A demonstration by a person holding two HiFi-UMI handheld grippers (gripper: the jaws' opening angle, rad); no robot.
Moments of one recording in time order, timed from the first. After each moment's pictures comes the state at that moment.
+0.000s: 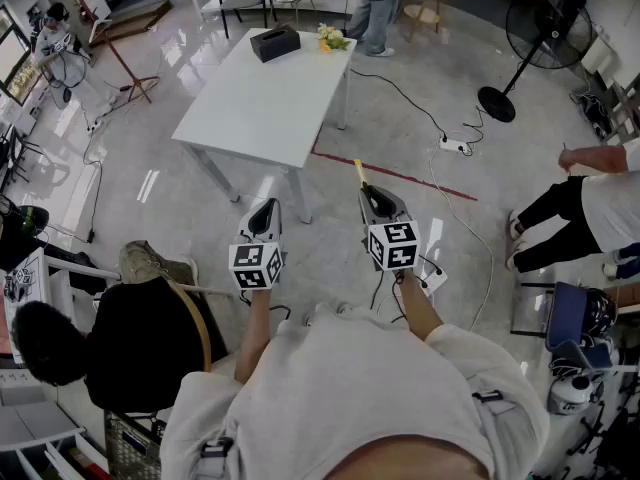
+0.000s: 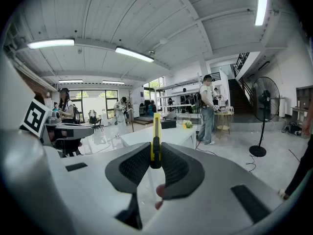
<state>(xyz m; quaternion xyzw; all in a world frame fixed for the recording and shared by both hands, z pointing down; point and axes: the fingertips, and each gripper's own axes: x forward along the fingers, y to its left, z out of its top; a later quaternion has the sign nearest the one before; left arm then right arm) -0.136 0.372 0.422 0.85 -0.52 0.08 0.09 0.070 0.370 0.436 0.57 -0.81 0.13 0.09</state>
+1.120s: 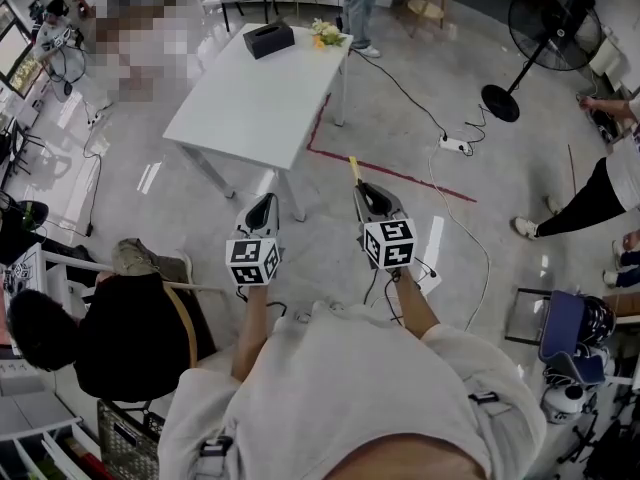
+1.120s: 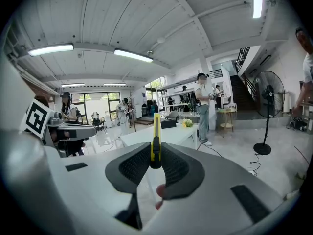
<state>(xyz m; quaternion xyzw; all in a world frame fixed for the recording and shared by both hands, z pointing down) -0.090 0.351 0.428 0.84 -0.52 0.09 0.08 0.106 0.348 0.448 0.55 -0.82 0.14 0.09</state>
